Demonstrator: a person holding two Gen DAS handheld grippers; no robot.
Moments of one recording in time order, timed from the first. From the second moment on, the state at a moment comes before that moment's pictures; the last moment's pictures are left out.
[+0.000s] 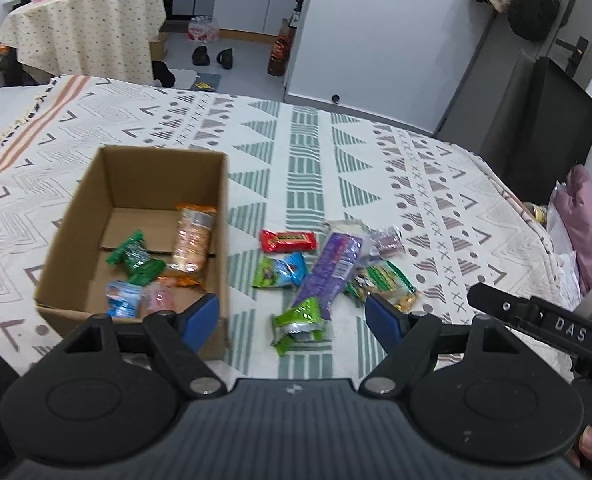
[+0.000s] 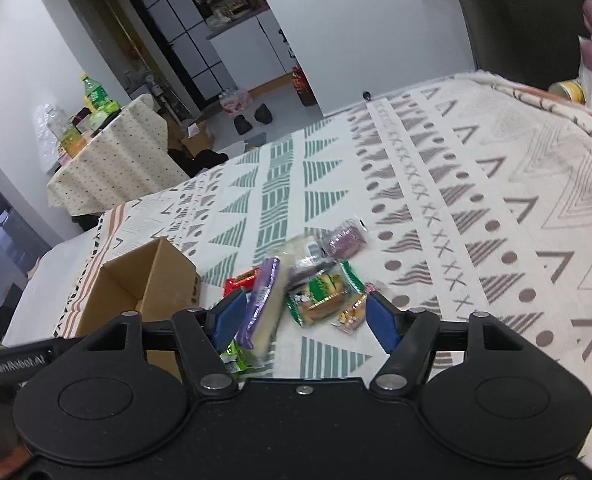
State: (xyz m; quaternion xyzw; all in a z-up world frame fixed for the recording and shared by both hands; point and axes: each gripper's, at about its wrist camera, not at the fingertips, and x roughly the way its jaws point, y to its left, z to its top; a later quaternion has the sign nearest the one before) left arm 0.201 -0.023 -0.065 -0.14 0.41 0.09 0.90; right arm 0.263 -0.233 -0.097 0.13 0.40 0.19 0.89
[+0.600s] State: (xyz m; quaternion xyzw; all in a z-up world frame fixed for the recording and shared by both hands) left arm 0.236 -0.047 -0.130 -0.15 0.44 0.10 0.88; right arm 0.291 -0.232 -0.136 0.15 0.45 0.17 0.86
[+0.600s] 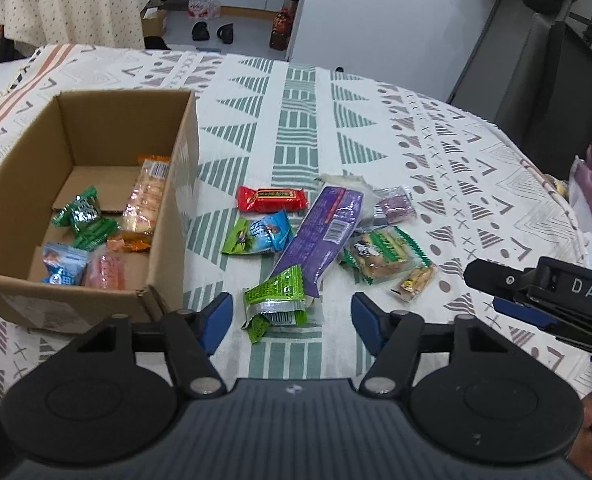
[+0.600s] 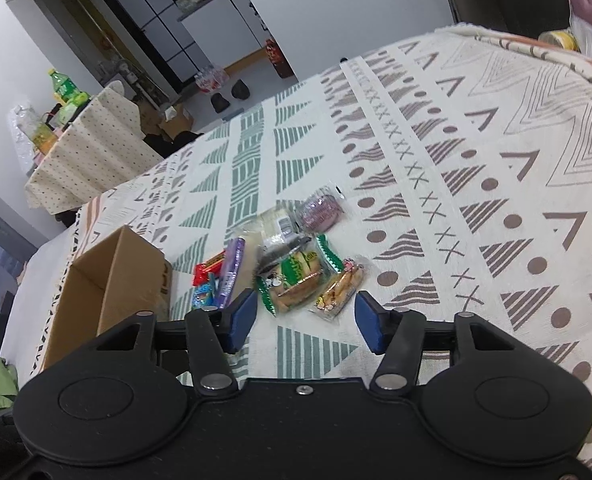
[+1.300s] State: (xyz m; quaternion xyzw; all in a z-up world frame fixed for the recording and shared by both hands) left arm 0.264 -0.039 -0.180 -0.17 0.46 0.12 0.86; right arm 0.326 -0.209 -0.188 0.15 0.50 0.15 0.84
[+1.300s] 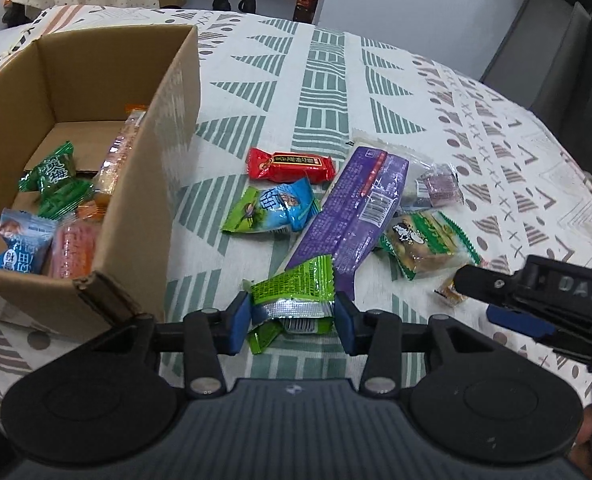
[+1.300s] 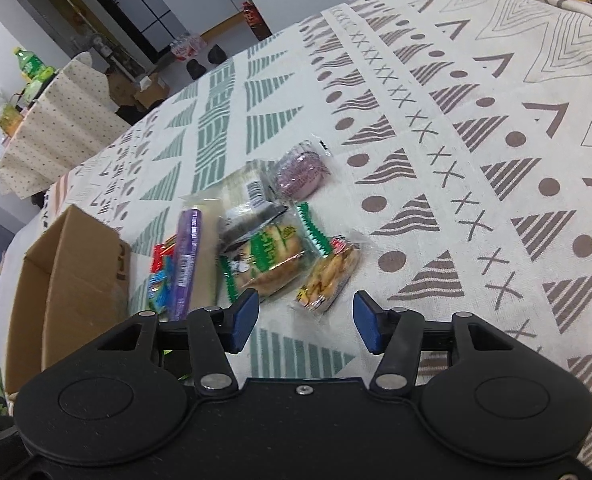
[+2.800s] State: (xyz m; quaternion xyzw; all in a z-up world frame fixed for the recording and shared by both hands) left arm 0.193 -0.015 -0.061 -0.16 0.34 0.16 0.91; right arm 0.269 -0.174 -0.118 0.16 0.37 0.26 0.88
